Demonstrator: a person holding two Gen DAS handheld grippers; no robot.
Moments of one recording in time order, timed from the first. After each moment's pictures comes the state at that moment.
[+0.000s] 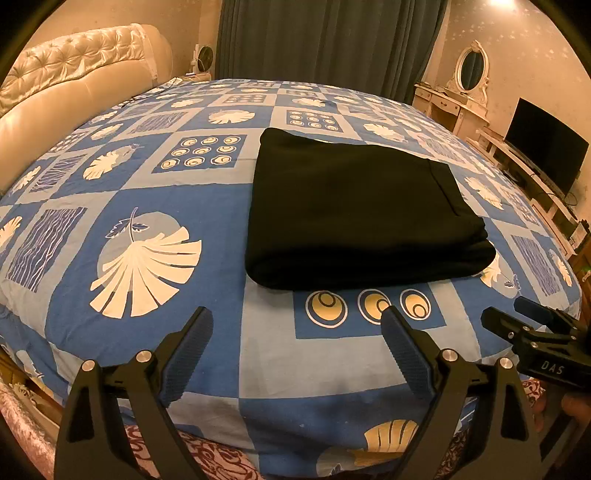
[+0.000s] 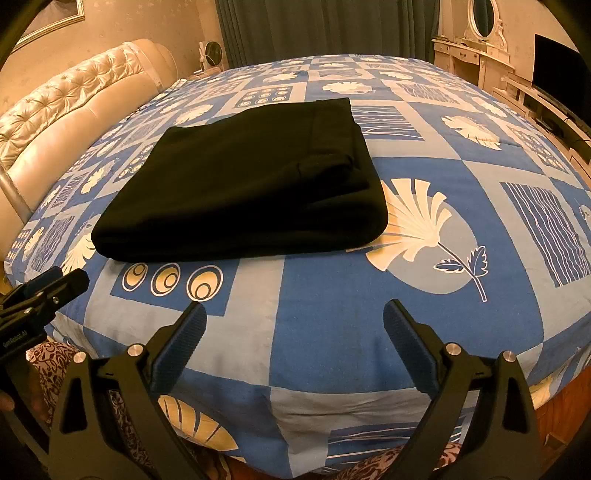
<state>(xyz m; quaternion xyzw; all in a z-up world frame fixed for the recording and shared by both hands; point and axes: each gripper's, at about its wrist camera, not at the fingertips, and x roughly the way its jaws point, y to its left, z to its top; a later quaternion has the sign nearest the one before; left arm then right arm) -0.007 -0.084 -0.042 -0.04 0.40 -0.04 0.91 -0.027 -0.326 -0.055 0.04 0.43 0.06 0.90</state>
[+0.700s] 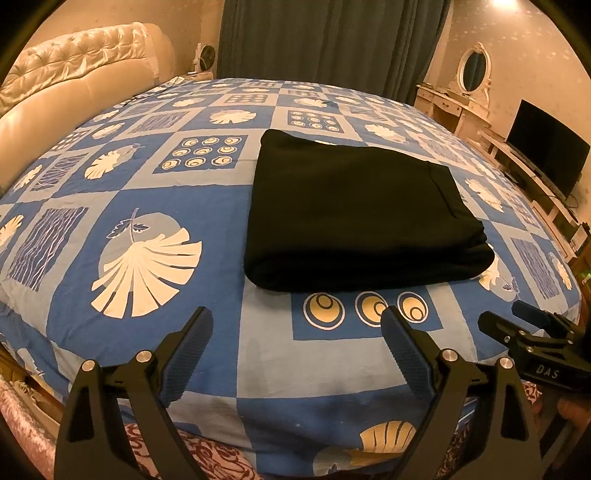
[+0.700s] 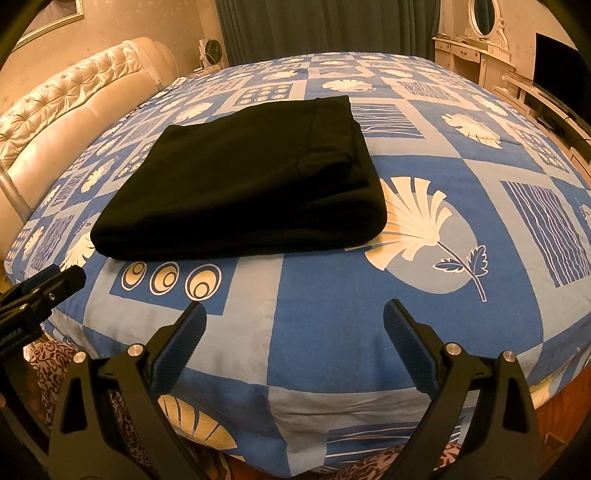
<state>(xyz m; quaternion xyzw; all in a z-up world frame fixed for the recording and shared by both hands) -0.008 -0.084 -0.039 -0.05 0.40 -0.04 0.91 -0.027 -0.327 -0.056 0.04 0.44 0.06 0.90</state>
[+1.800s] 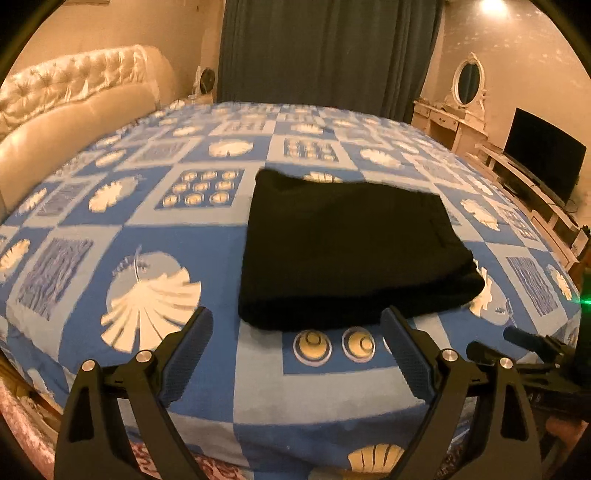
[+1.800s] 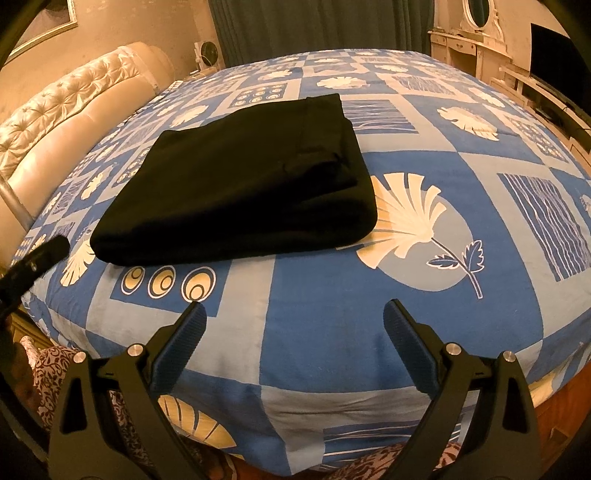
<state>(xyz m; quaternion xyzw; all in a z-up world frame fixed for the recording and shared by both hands) -0.002 -0.095 -0.006 -0.03 0.35 -0.03 0.94 -0.023 -0.341 -0.056 0.06 0.44 0.07 0.89</state>
